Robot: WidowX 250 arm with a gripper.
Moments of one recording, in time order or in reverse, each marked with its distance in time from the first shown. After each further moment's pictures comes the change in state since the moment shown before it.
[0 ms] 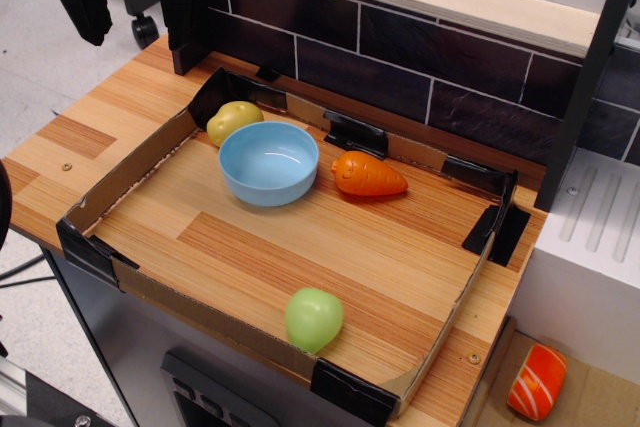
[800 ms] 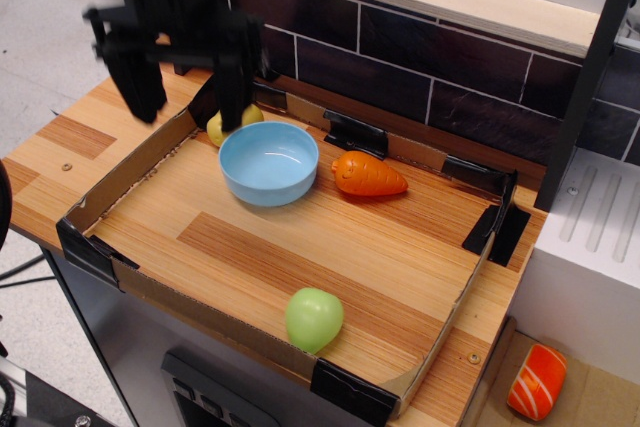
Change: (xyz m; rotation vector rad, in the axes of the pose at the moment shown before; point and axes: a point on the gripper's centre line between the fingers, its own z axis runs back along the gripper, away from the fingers) arm -0.059 -0.050 -0.022 -0.090 0.065 -0.146
